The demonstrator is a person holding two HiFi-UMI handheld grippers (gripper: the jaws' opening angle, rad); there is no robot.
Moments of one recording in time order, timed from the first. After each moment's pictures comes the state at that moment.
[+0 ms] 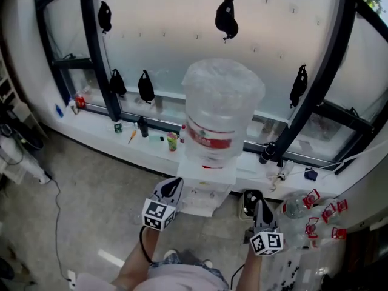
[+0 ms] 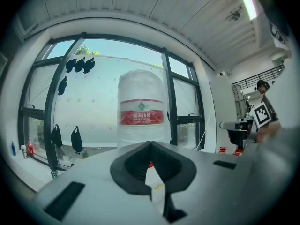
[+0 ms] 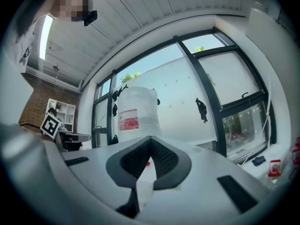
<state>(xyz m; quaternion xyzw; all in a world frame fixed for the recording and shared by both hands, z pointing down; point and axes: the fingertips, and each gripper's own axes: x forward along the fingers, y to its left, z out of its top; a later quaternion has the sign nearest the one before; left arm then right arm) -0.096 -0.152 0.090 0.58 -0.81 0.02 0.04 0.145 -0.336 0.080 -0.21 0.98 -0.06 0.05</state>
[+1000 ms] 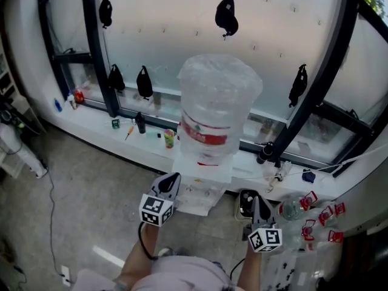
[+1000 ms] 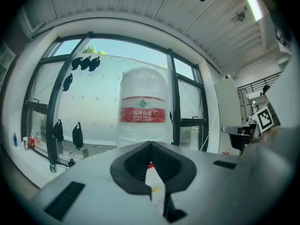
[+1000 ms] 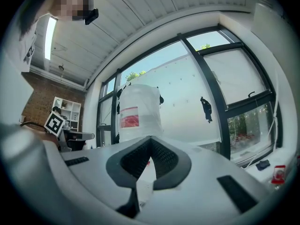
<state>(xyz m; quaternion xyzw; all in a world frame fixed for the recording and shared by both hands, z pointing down) -0.097 -0.171 0.098 0.56 -0.83 -0.01 0.04 0.136 -0.353 0.084 -0.17 0.98 -0.04 0.04</state>
